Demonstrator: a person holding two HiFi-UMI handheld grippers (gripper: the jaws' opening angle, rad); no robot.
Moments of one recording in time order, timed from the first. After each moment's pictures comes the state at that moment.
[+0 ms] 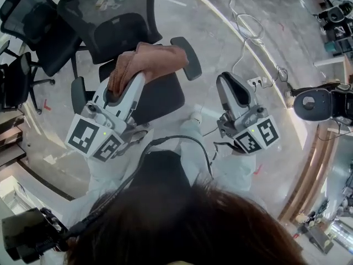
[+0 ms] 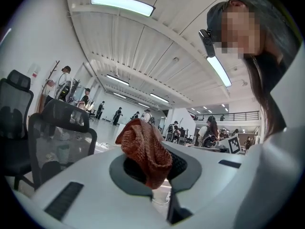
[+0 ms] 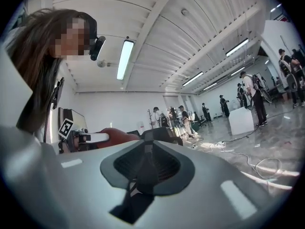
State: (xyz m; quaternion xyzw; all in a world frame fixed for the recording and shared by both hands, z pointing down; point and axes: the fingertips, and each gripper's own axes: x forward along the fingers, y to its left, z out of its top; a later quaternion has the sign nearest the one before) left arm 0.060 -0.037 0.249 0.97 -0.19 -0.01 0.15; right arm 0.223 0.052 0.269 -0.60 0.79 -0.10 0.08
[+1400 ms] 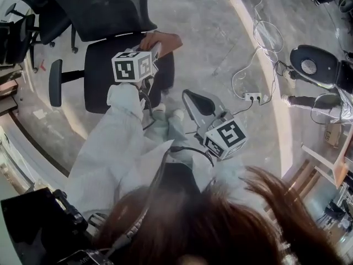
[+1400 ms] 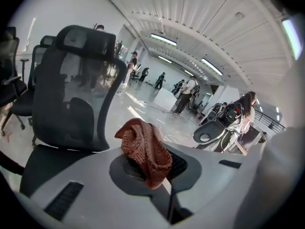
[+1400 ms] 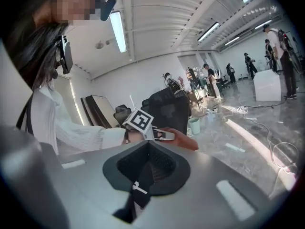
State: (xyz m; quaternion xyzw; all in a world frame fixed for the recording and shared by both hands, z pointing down) left arm 0.294 -0.184 0.535 0.84 -0.37 0.20 0.34; right arm 0.343 -0.004 0.415 -0.42 0.87 -0.24 -0.06
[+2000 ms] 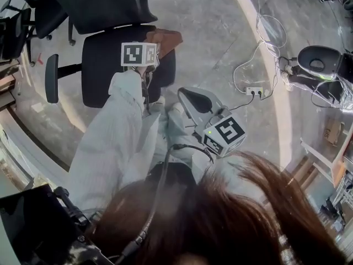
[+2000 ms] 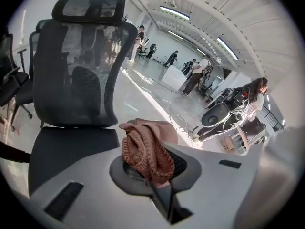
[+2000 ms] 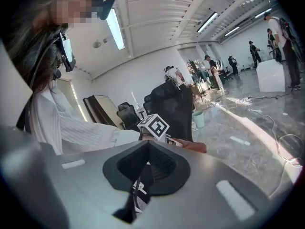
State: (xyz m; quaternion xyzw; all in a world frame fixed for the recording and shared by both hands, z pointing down) left arm 0.288 -0.175 0.634 0.78 -0.36 0.32 0.41; right arm 0.328 -0.009 0.440 -0.39 0.87 -0.28 -0.07
